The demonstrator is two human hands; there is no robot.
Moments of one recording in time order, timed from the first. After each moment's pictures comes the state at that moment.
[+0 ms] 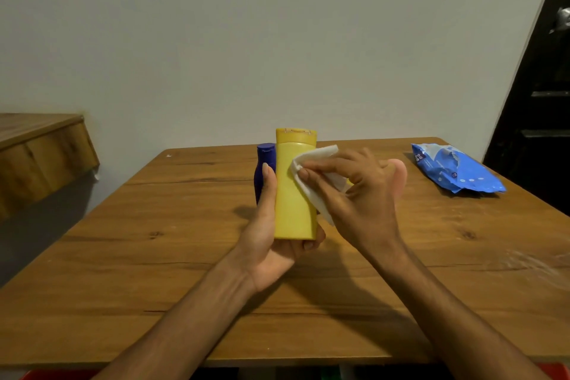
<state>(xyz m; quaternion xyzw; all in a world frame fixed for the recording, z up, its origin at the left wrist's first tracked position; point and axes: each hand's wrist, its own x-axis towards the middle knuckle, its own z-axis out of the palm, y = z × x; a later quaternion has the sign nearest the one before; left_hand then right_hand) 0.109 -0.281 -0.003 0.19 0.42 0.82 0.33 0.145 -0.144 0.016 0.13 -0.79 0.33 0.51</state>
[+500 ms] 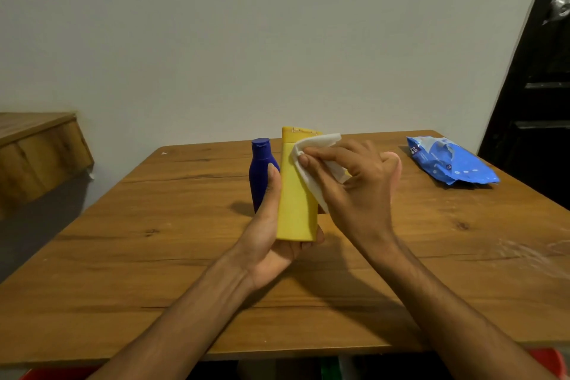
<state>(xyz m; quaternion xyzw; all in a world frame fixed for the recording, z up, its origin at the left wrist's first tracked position) 0.108 -0.278 -0.011 0.21 0.44 0.81 0.33 0.144 -0.145 0.014 0.09 -0.76 0.30 0.57</state>
